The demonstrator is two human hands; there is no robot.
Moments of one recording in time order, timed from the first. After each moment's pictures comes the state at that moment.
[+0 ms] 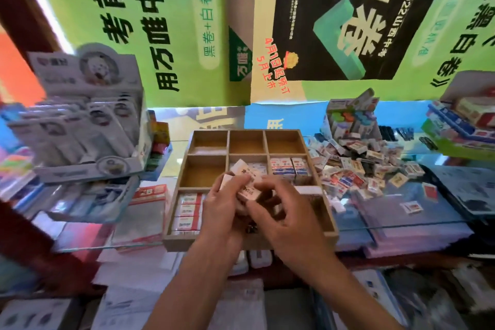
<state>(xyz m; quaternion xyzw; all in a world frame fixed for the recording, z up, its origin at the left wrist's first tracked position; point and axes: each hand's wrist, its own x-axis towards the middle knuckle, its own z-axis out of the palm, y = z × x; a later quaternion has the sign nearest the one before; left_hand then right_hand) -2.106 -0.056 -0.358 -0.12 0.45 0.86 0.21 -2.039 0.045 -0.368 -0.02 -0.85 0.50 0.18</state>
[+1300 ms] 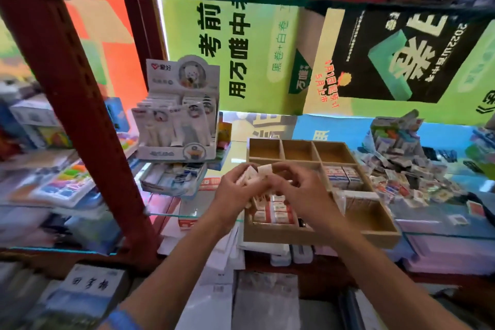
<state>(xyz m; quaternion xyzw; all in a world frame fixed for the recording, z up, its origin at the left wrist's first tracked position) -2.123 -0.182 -0.369 0.11 0.66 0.73 0.15 -2.068 -0.034 -0.341 -0.05 -0.82 0.56 0.09</state>
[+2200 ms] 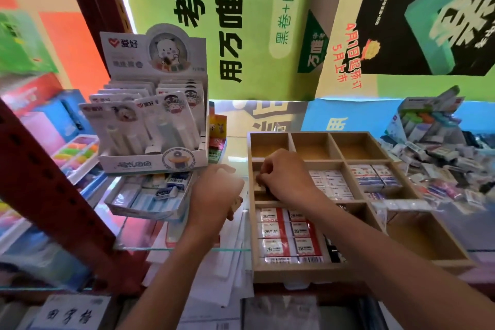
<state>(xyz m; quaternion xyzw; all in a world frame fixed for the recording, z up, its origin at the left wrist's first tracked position) -2.202 -0.194 -0.431 0.07 0.73 0.68 -0.01 -2.211 -0.038 -0.398 -0.10 -0.96 0.27 0.05</state>
